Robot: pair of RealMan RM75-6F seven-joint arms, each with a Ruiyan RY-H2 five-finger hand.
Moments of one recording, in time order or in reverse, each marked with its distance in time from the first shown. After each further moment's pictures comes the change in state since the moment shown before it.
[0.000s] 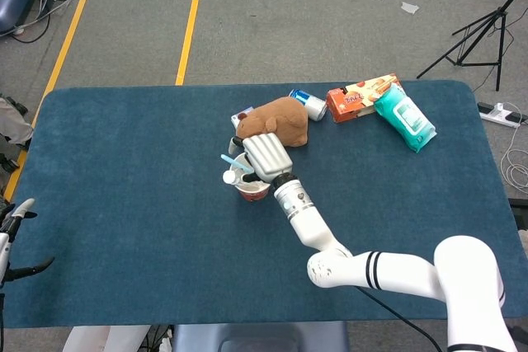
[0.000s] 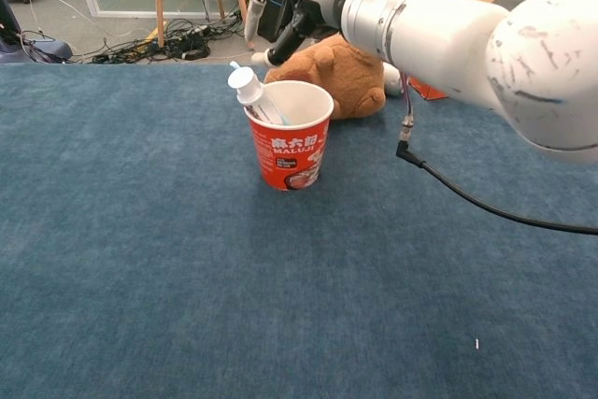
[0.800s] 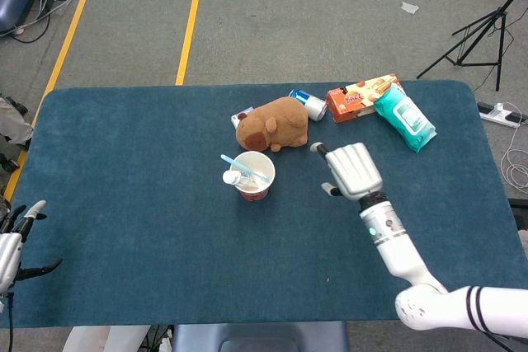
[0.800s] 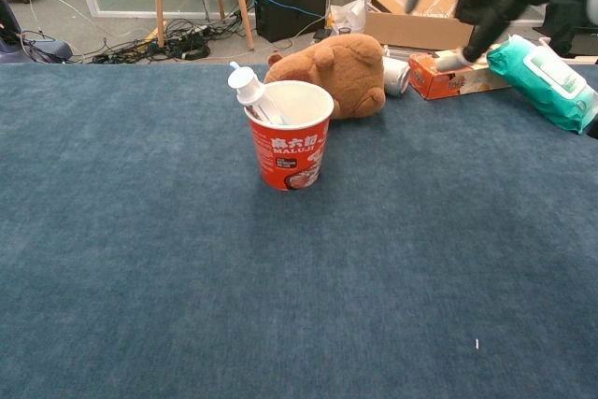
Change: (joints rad) left arm -0.016 -0.034 0.007 0.007 -0.003 -0.024 0.066; right arm -0.296 0.458 -0.258 -0.450 -0.159 0.245 -0.221
